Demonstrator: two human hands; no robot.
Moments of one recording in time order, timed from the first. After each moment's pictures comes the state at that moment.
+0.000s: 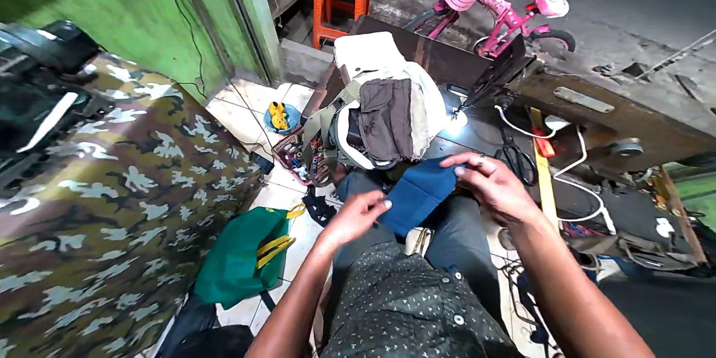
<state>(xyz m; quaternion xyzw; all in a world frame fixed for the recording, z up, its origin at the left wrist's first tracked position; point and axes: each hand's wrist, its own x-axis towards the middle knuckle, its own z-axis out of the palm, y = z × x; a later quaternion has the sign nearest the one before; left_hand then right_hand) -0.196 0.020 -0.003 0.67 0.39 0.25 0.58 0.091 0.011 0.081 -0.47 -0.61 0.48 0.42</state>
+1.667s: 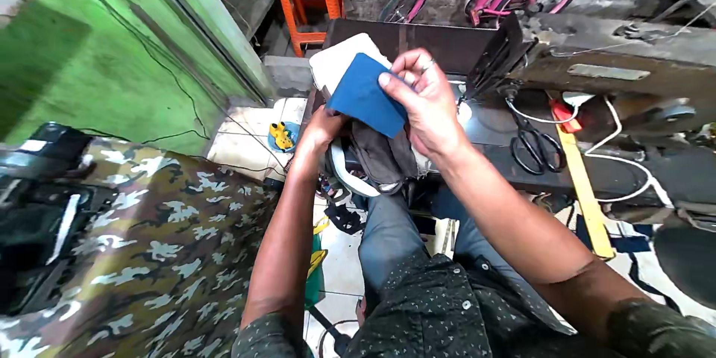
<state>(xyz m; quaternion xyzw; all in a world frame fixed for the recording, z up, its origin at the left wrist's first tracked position) -0.191 0.235 0.064 0.59 0.51 0.33 0.53 -0.019 0.160 0.136 -0.40 -0.49 0.41 0.66</state>
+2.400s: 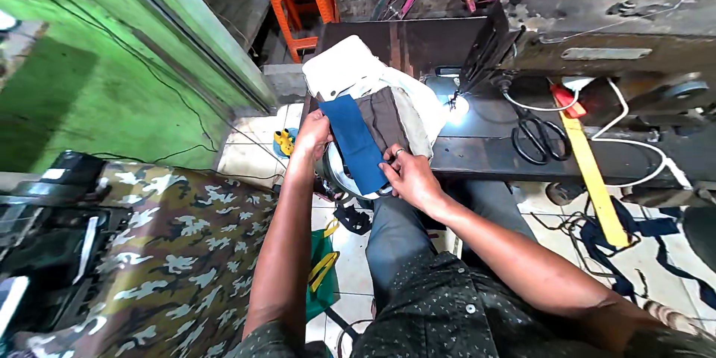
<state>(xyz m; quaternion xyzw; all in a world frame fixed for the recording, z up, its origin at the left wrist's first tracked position) -0.189 0.261 0.050 0.49 0.55 0.32 0.60 -0.016 0.097 0.043 -0.69 -0.57 0.35 0.26</state>
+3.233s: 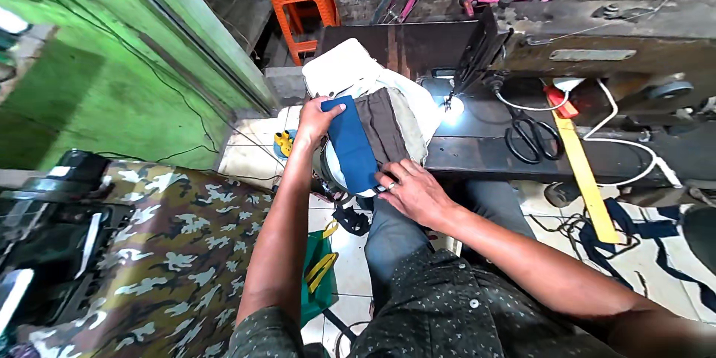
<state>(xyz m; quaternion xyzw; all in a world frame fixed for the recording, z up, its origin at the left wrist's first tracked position) -0.188 0.290 0.041 0.67 0.53 0.28 0.44 0.002 0.063 0.020 -0.52 -0.83 0.04 0.21</state>
